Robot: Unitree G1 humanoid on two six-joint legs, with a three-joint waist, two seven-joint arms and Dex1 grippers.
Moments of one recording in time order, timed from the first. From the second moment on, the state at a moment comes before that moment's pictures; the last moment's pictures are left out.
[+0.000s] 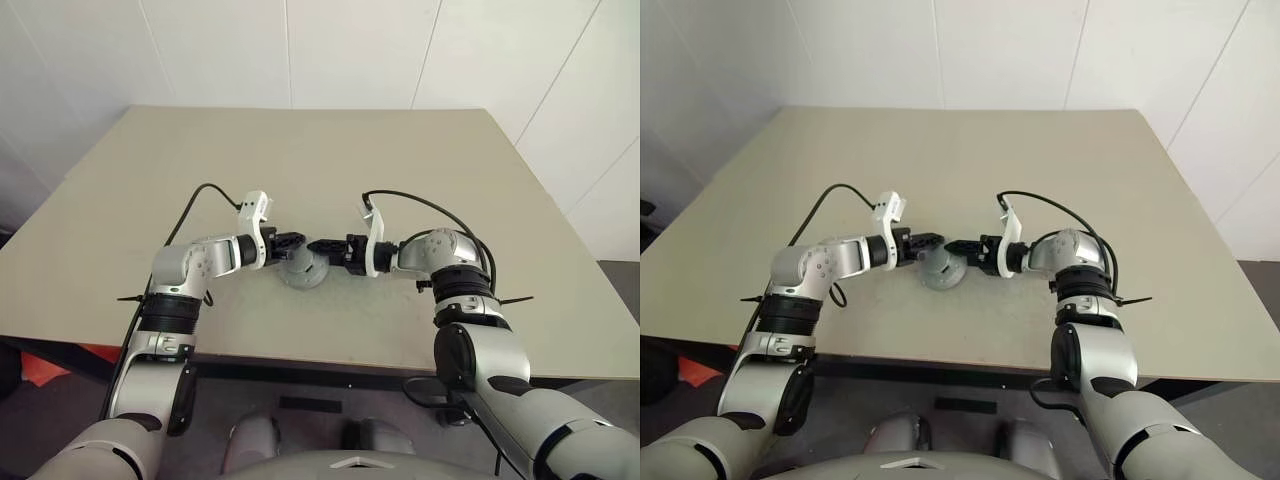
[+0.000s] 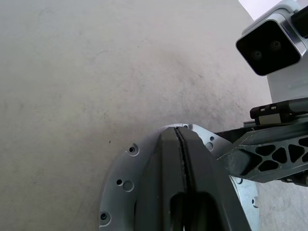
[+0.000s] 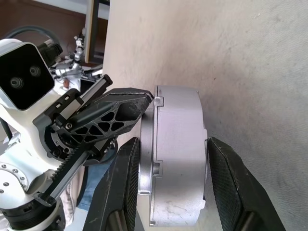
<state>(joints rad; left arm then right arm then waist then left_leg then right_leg) -0.62 0.24 0.05 0.24 -0.50 1.02 -0.56 -0.85 -0.11 -0.32 0.71 0.44 1.27 0.68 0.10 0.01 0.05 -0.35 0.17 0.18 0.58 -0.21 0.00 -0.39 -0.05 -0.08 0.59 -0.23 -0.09</state>
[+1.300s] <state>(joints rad) -0.62 0.23 0.08 0.28 -0.47 0.96 -0.56 -0.89 -0.05 -0.46 0.82 0.49 1.16 0.49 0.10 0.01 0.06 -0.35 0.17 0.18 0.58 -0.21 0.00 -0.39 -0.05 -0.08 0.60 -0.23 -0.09</state>
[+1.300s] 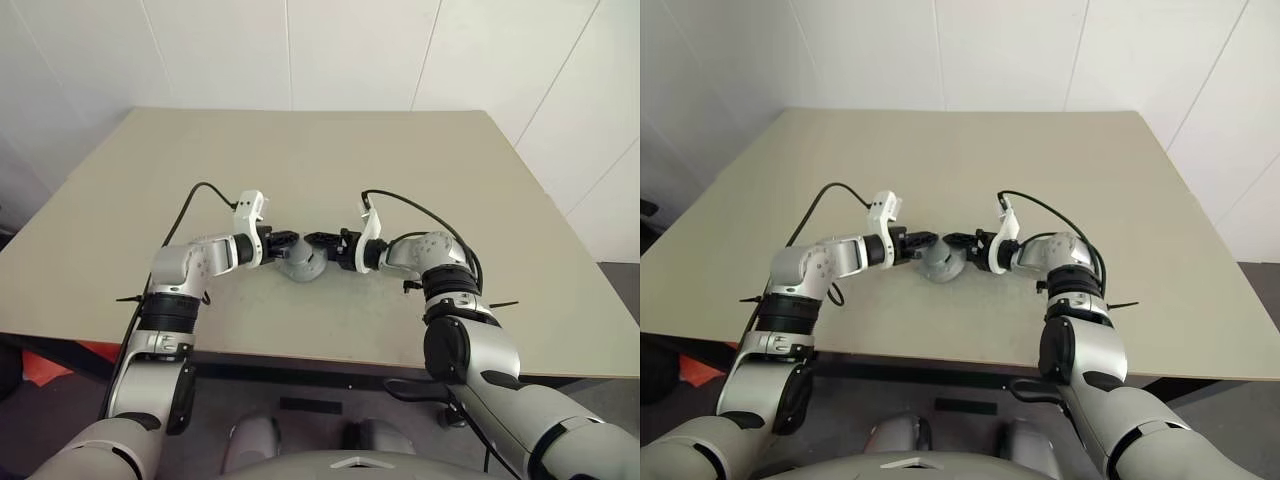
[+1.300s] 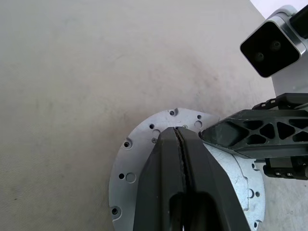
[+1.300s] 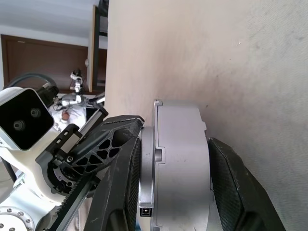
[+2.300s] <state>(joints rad) -0.63 0.22 0.33 0.36 -0.55 0.77 -0.47 -0.92 -0.08 -0.41 0.87 0.54 1.06 0.48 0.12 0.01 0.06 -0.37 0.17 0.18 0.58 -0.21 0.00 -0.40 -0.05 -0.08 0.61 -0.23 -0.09</state>
